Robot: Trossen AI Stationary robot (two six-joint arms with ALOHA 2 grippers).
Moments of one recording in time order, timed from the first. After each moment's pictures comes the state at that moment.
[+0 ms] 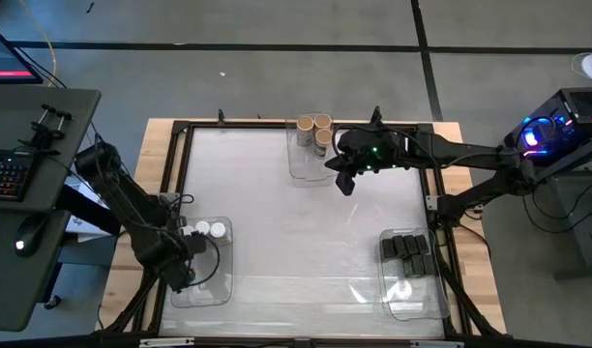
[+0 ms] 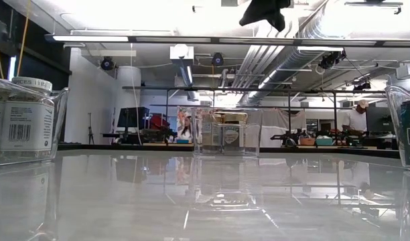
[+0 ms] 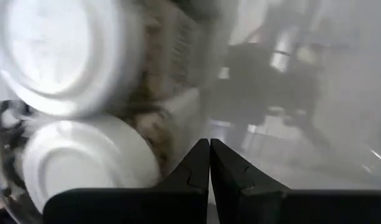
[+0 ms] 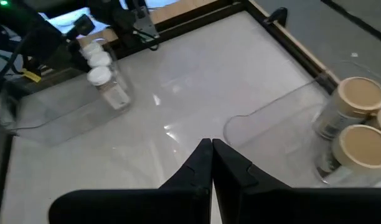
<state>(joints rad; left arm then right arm) -0.94 1.33 0.80 -1.19 -0.20 -1.17 -0.13 1.34 1.34 -0.63 0.07 0.26</state>
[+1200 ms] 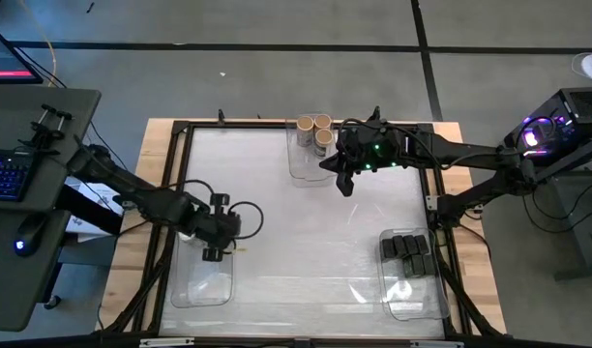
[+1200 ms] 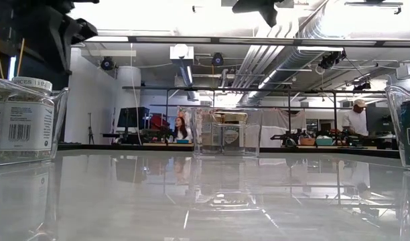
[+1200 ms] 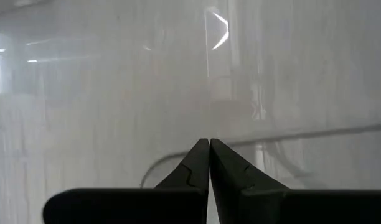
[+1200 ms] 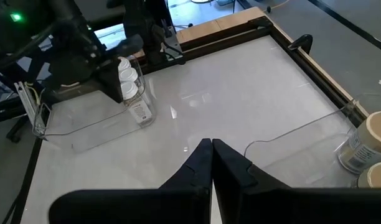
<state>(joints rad) -0.45 1.27 0.99 -1.01 -0.27 -0.32 -0.13 1.34 1.34 -0.53 -0.02 0.21</state>
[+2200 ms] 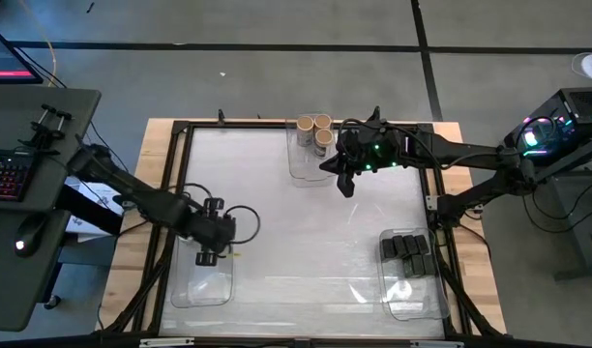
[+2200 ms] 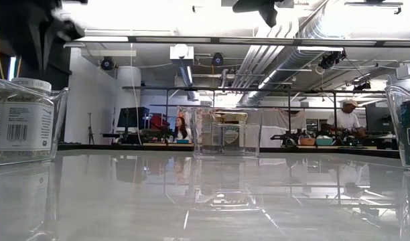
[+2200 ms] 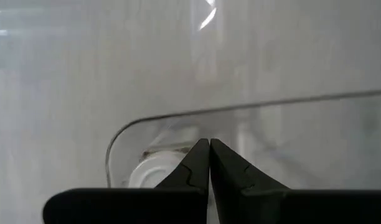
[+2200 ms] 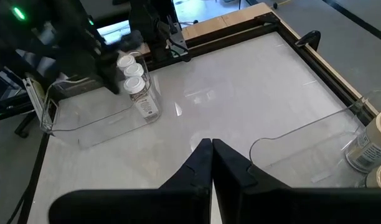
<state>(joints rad) -0.48 1.29 1.01 -1.08 -0.18 -0.41 -0.13 1.34 1.34 -0.54 -0.05 0.21</state>
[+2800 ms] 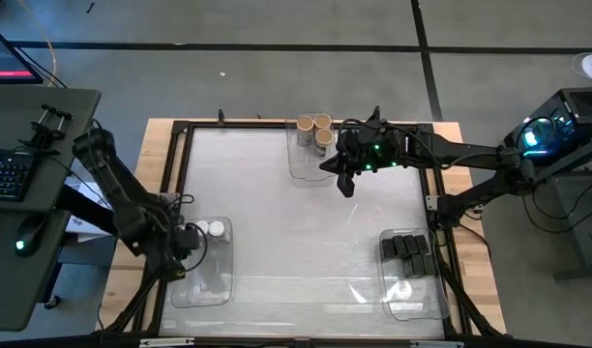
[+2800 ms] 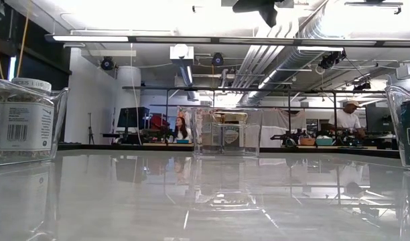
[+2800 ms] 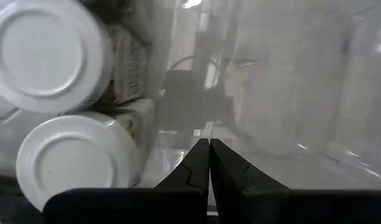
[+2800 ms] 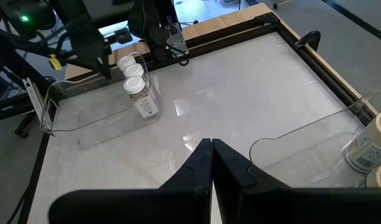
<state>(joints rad) -0.95 1.06 0.75 -1.09 -0.17 -1.14 -0.13 1.34 1.34 -0.54 -0.05 0.21</state>
